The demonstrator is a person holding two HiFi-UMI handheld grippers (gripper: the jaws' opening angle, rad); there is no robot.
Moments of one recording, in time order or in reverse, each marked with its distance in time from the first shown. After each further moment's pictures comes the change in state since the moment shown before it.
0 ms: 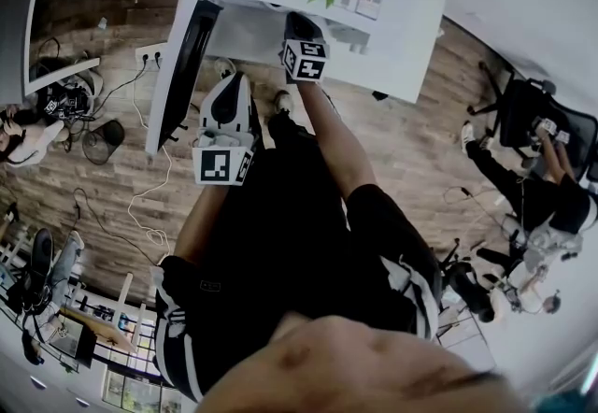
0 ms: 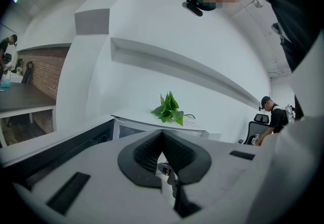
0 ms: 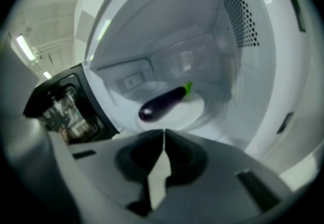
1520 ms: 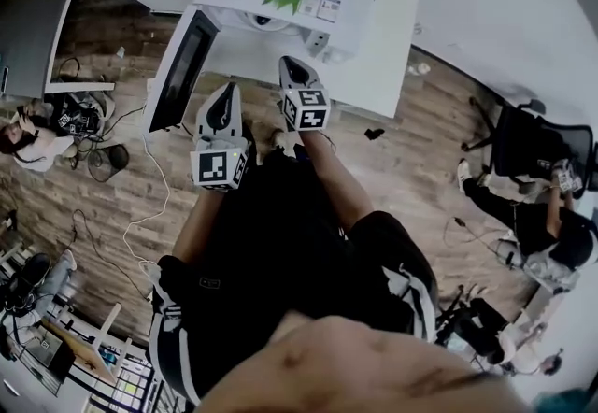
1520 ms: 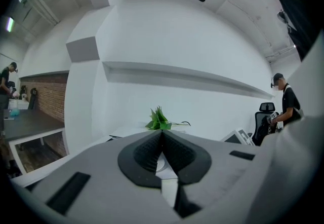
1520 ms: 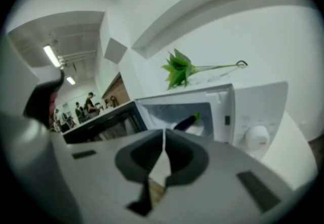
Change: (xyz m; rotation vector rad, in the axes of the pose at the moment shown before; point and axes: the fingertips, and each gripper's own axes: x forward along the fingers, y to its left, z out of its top) left arm -0.045 -0.074 0.044 0.159 -0.081 0.069; right arm -0.170 0.036 0.049 -0.074 -0.116 0.182
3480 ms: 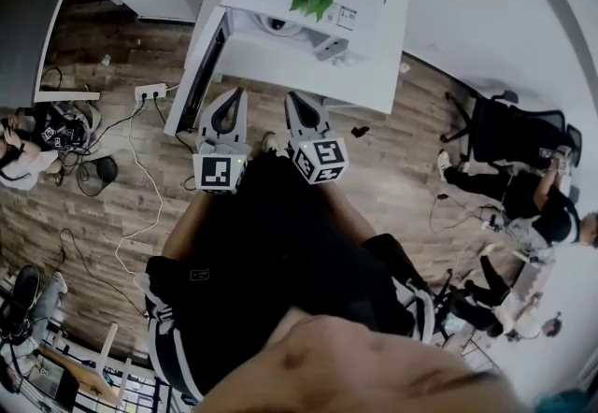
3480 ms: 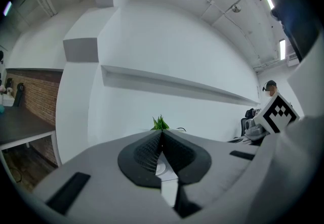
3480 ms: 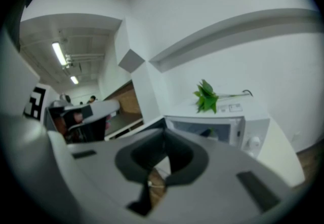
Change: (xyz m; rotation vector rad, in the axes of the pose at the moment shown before) left arm -0.042 0.064 0.027 -0.037 -0.031 -0.132; right arm -0.090 0.133 0.044 -0.060 -0.106 -0.009
